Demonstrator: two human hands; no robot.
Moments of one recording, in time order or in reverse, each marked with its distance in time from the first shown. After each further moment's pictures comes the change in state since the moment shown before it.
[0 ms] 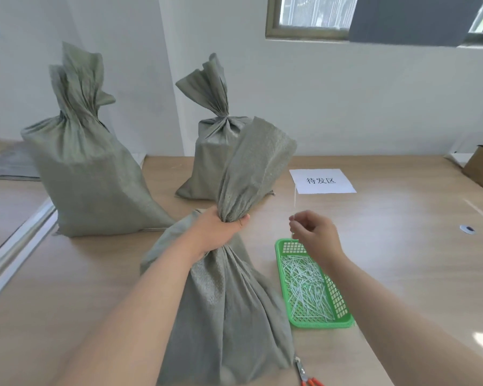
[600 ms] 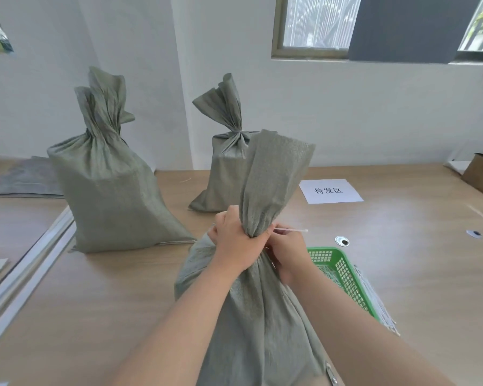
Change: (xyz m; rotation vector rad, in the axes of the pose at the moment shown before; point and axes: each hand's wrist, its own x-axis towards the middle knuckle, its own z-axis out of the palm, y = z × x) left_hand -0.012 -0.016 -0.010 0.317 0.388 0.234; right_hand -0.037 -0.070 0.122 0.682 -0.102 0.338
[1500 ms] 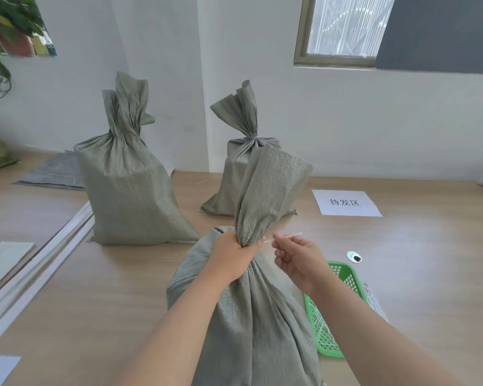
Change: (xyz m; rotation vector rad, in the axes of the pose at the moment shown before) left_hand -0.010 0.003 -0.010 -0.222 -0.132 -0.205; right_hand 0.017 -0.019 -0.042 0.057 -0.162 0.158
